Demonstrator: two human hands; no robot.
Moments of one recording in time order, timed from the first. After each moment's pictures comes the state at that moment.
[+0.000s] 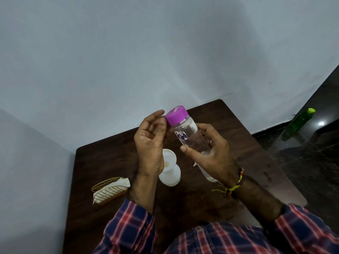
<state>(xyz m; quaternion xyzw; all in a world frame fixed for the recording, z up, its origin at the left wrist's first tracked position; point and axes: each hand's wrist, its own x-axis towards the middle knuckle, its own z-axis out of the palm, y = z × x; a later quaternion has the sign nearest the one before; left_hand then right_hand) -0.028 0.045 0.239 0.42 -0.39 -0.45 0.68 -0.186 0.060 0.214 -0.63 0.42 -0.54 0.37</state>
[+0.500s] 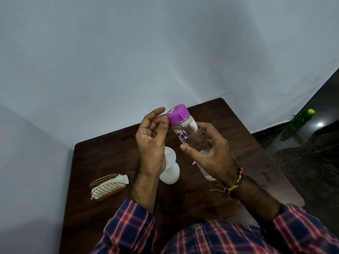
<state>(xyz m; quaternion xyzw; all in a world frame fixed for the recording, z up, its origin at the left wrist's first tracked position) -0.033 0.047 0.235 0.43 -0.36 -0.45 0.70 -0.184 0.058 0.212 -0.64 0.42 -0.53 0.37</state>
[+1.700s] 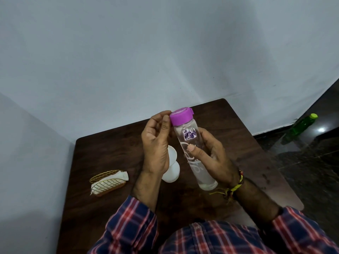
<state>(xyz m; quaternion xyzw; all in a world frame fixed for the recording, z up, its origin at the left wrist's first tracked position) -0.035 0.047 0.231 0.42 -0.33 -0.49 0.69 -0.186 0.061 0.206 -0.61 0.37 -0.47 0.52</state>
